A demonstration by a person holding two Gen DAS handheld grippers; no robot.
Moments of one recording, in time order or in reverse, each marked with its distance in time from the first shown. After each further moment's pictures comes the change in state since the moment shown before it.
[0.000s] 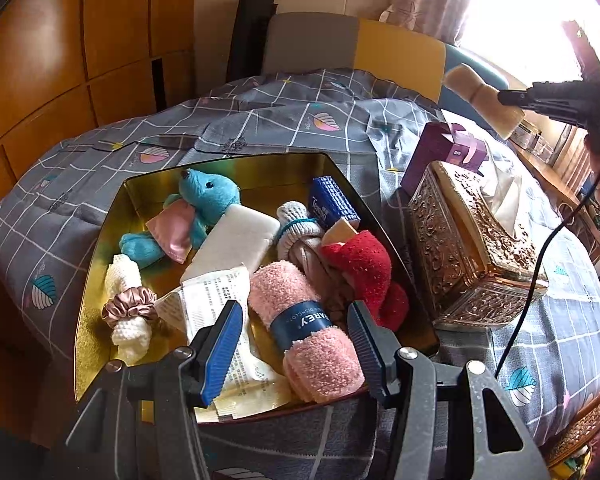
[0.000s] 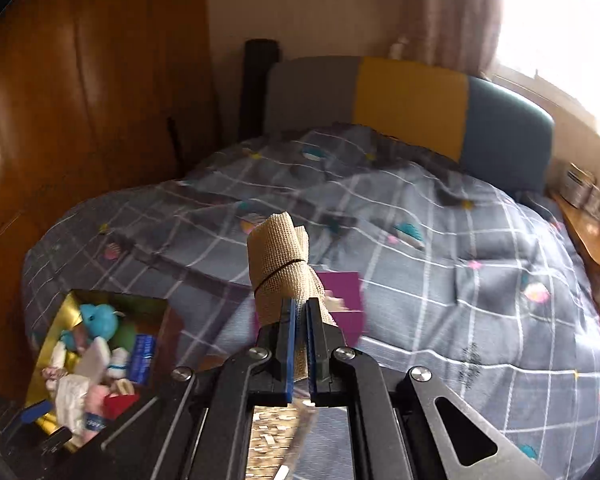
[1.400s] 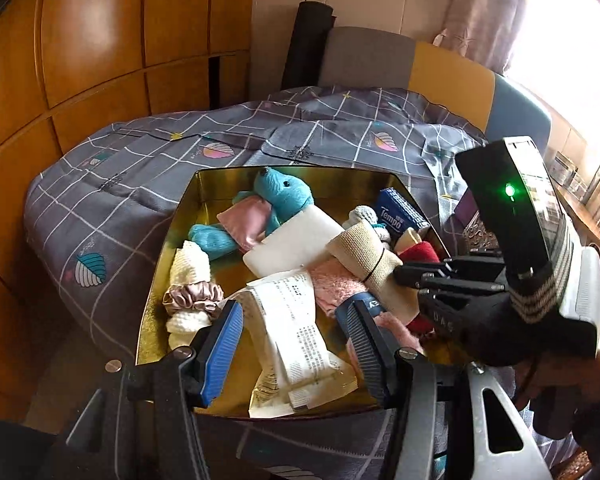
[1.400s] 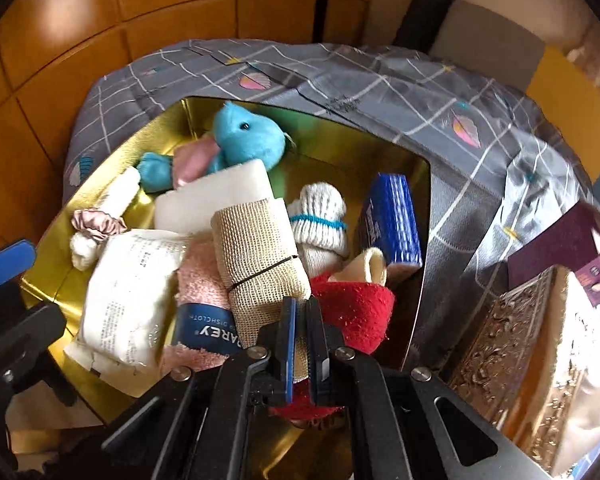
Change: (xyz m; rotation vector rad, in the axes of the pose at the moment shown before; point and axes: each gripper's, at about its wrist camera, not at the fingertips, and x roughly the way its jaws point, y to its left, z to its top) left arm -0.012 0.049 -0.006 -0.124 -0.041 0.116; right arm 0.110 0.219 -0.121 -0.338 0.310 0.157
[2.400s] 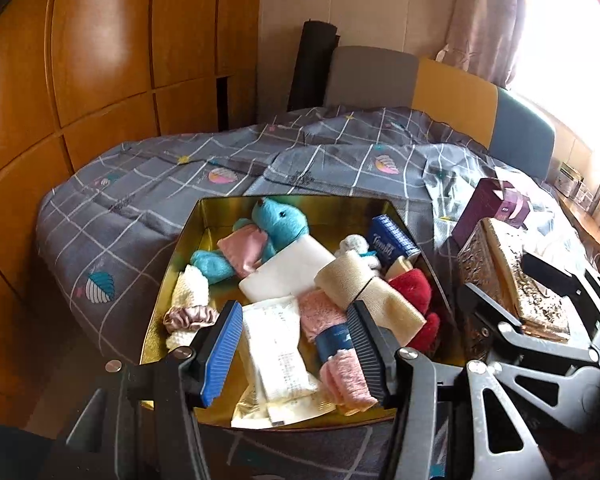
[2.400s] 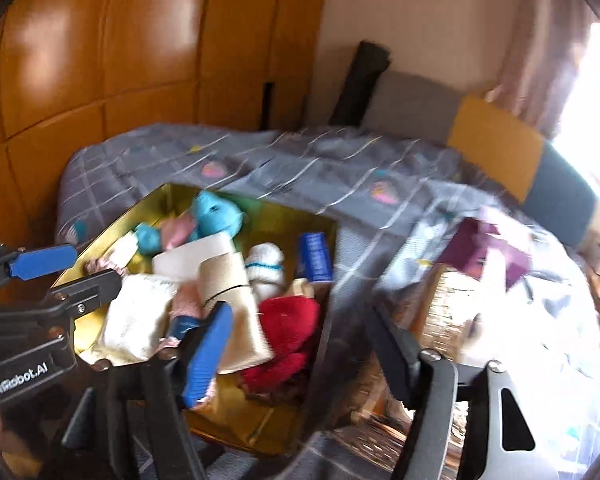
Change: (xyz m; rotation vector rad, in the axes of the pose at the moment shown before) left arm -0.019 -0.023 0.010 -0.001 -0.080 0.042; right arm -0.098 0.006 -0.050 0.114 -0.354 -0.240
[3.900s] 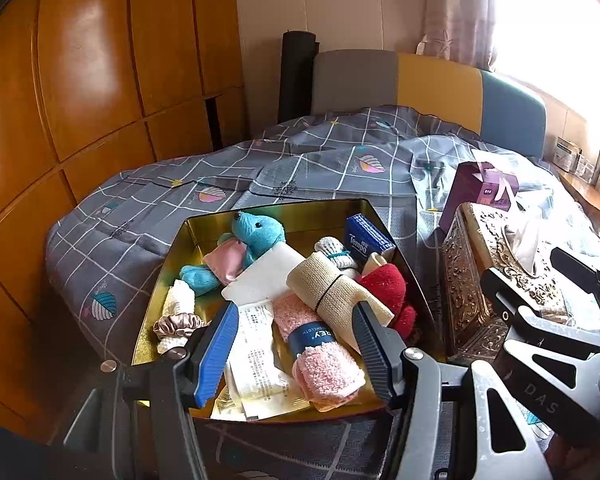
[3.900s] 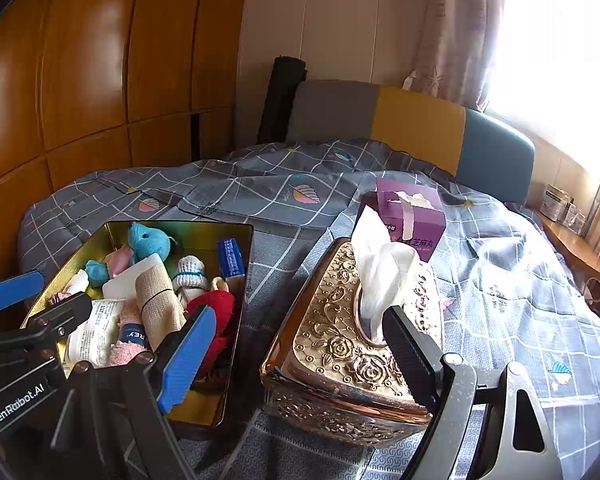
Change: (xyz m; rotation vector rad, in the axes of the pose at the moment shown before) left arm -0.011 -0.041 -0.007 0.098 -0.033 0.054; right arm -0.025 -0.047 -0.022 0.175 -0.052 -0.126
